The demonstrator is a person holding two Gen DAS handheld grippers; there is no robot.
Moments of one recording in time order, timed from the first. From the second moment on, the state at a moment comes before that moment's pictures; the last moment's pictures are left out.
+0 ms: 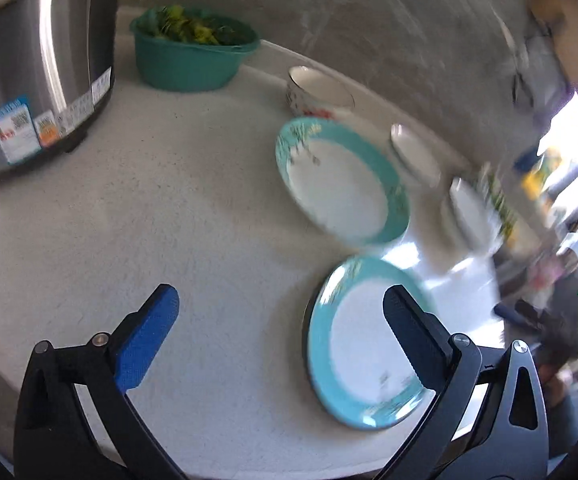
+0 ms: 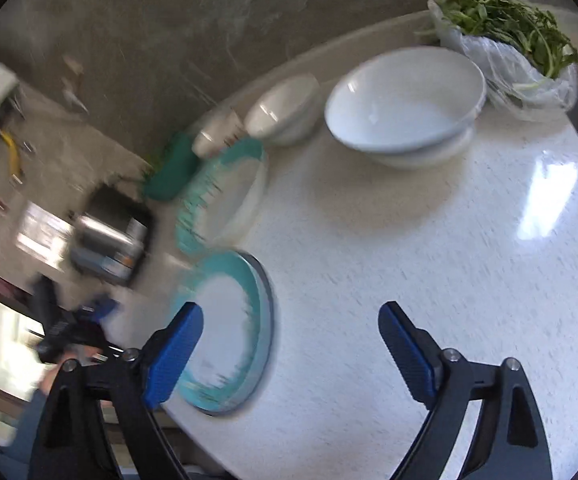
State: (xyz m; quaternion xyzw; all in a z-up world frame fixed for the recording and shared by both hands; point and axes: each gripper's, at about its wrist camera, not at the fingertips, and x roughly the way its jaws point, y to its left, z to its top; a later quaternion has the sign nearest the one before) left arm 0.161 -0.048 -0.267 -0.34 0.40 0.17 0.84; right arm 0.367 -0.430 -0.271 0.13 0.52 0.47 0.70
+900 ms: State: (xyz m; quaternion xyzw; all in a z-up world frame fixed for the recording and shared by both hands) left arm 0.374 0.110 -0.361 -0.34 0.53 -0.03 0.77; right arm 0.441 -0.259 -0.325 0.18 0.63 0.45 0.61
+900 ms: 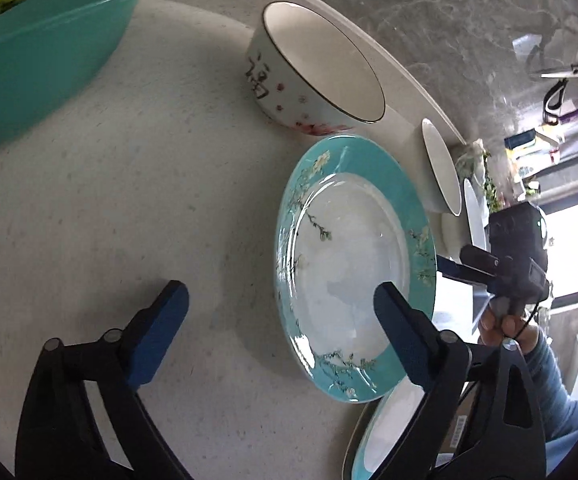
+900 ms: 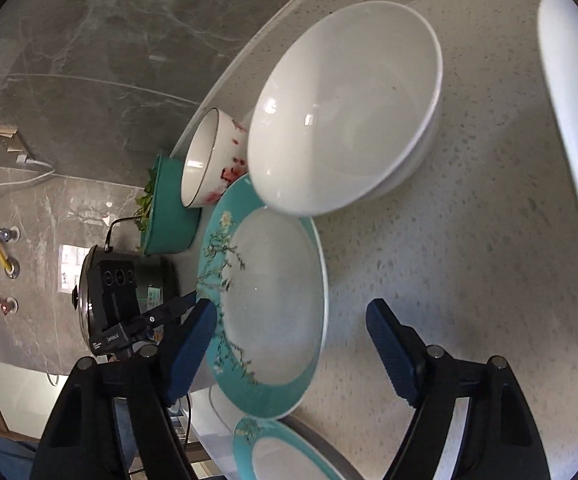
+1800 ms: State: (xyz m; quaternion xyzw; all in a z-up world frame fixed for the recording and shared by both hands) left arm 0.389 0.075 -0.360 -0.28 0.54 -0.02 0.79; right arm 0.425 -0.243 -0.342 0.15 0.66 0.41 0.62
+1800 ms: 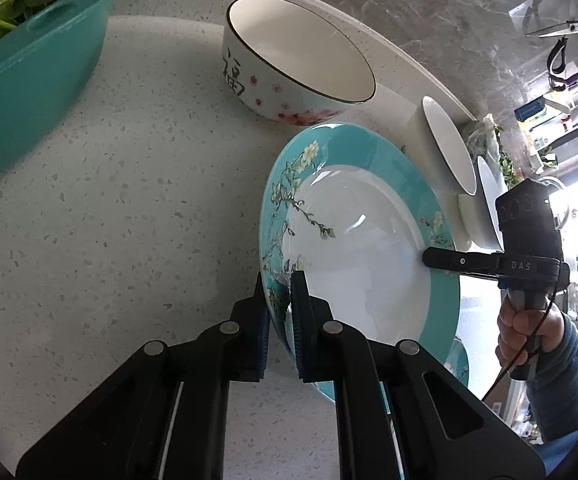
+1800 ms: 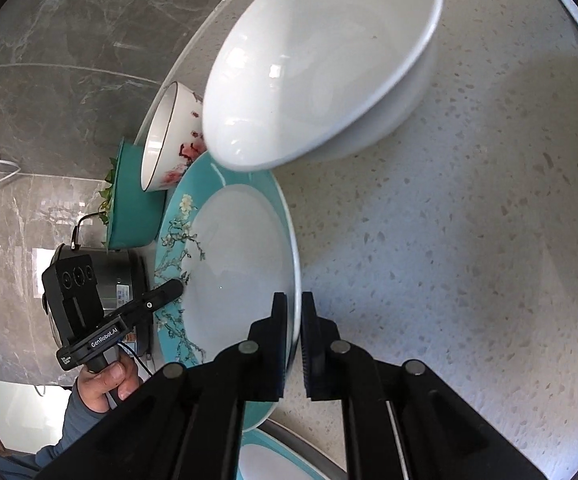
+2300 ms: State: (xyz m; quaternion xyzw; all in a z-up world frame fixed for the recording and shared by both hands) left arm 0.369 0.073 -0.337 -0.27 0.52 -0.03 0.81; right arm 0.412 -0.248 -0.314 0.13 0.63 0.43 0.64
